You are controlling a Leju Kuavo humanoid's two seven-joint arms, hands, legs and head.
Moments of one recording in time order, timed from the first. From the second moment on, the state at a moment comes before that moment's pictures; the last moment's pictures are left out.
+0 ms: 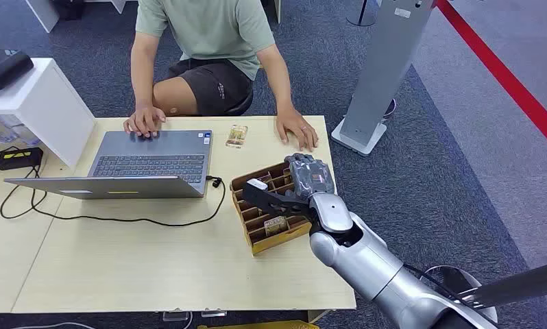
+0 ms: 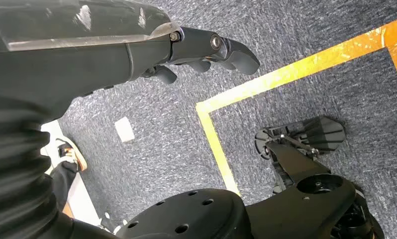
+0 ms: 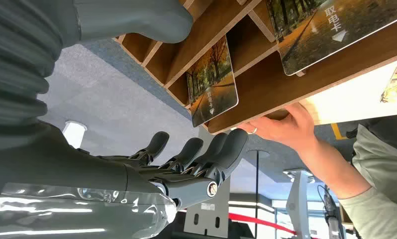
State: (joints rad) left arm -0.11 0.04 -0.93 -0.19 0.70 0.14 0.12; right arm -0.62 -0.06 0.75 -1.18 0.97 -0.03 0.64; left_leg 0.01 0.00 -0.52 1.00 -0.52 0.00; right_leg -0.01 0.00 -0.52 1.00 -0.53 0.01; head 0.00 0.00
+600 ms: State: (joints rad) left arm -0.11 0.04 -0.93 -0.19 0.69 0.13 0.12; right arm -0.62 -0.06 0.74 -1.17 0.95 -0.03 0.64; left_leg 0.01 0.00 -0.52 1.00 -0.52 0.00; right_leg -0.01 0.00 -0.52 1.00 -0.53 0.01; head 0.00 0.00
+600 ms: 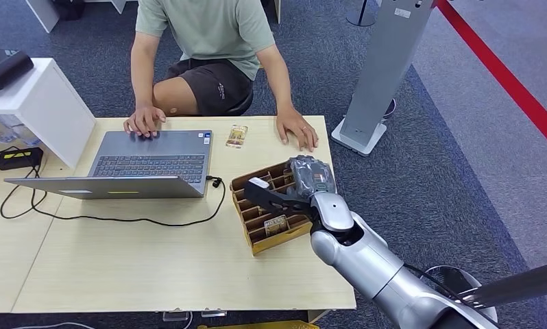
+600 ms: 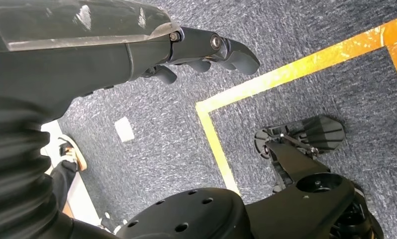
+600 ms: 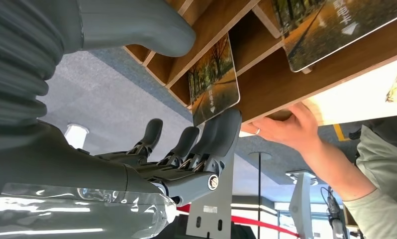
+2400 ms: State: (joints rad) left arm -0.13 0.04 -0.96 -0.19 0.67 0.12 0.13; right arm -0.65 -0.05 0.74 -1.13 0.88 -0.02 0.58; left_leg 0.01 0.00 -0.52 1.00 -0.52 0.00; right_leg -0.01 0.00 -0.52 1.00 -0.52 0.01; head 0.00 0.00
